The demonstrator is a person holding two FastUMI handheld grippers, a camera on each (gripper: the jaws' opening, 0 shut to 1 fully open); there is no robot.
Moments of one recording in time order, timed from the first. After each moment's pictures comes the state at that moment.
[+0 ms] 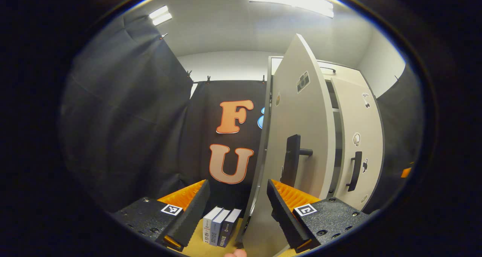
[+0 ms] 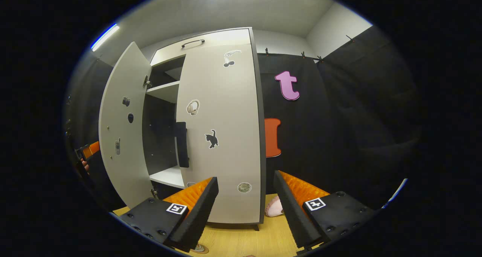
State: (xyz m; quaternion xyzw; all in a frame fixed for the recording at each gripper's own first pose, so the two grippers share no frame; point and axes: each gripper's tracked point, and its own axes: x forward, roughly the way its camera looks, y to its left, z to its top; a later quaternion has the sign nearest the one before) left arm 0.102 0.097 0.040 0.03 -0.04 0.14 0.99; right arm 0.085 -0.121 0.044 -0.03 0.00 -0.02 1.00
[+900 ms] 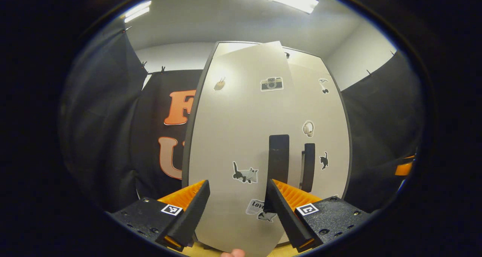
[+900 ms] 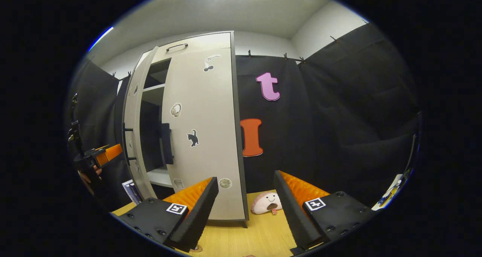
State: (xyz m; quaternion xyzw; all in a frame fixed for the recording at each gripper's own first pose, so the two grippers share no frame) left arm 0.182 -0.023 -0.003 0.03 -0.01 0.00 1.00; right arm 0.056 -0.155 0.047 -0.02 -0.01 -0.08 1.00
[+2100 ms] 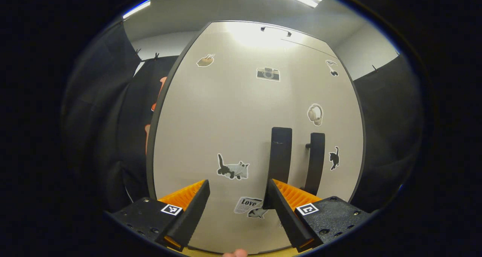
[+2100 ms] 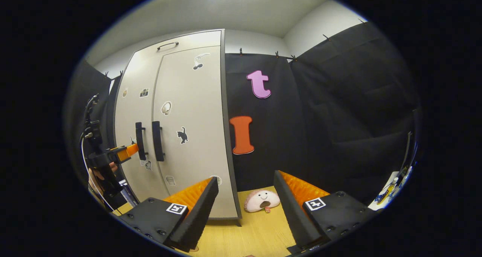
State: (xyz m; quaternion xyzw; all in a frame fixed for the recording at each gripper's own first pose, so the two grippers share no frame) left arm 0.246 -0.048 -0.036 0.01 0.02 0.00 1.00; right arm 0.057 -0.171 0.047 -0.01 0.01 -0.10 0.99
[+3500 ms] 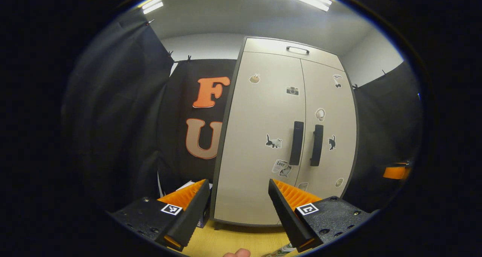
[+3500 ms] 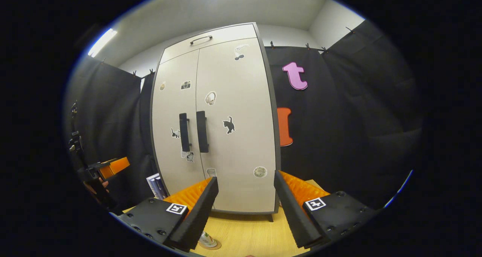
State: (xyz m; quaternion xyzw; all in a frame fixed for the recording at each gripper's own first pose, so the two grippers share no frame) left arm 0.074 0.025 -0.028 0.00 0.03 0.07 1.00; right arm 0.071 -0.094 0.021 -0.01 0.04 0.03 1.00
